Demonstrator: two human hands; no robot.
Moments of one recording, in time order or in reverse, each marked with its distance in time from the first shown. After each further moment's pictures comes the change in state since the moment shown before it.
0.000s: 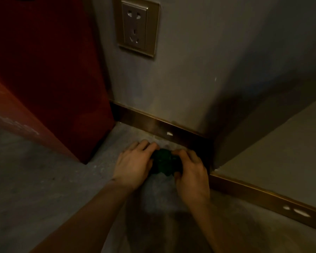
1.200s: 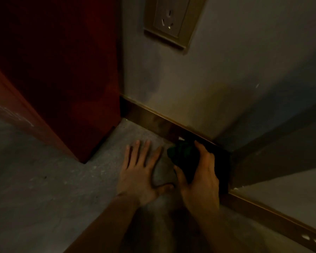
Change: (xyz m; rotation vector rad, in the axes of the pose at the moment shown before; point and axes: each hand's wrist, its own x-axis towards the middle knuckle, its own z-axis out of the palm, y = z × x) left_hand -0.008 -0.037 0.069 0.117 -0.068 -0.103; right_hand 0.017 -0.003 0.021 0.205 0.107 0.004
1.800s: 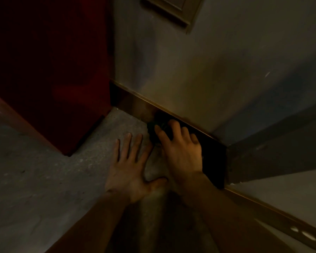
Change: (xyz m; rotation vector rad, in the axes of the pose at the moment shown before) left_hand 0.001 -0.001 0.014 0.028 -0.007 -0.027; right_hand 0.058 -0.010 0.030 -0.830 -0.100 -0.488
